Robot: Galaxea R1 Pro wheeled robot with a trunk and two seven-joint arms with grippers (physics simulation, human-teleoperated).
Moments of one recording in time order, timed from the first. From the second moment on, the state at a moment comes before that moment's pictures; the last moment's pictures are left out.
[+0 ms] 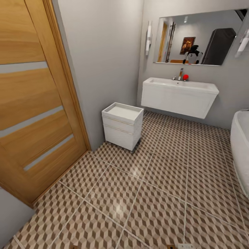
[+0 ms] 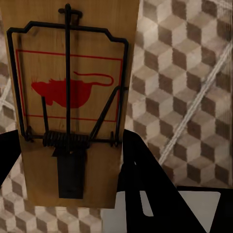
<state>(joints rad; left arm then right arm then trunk) -0.42 -0.04 -0.75 0.05 0.70 -0.20 0.15 -0.46 -0.04 0.04 -0.01 -0.05 0.03 -0.05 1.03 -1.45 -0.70</state>
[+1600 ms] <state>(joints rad) -0.42 -0.05 -0.75 0.05 0.70 -0.20 0.15 -0.46 -0.04 0.04 -0.01 -0.04 0.03 -0.05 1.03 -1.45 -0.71</state>
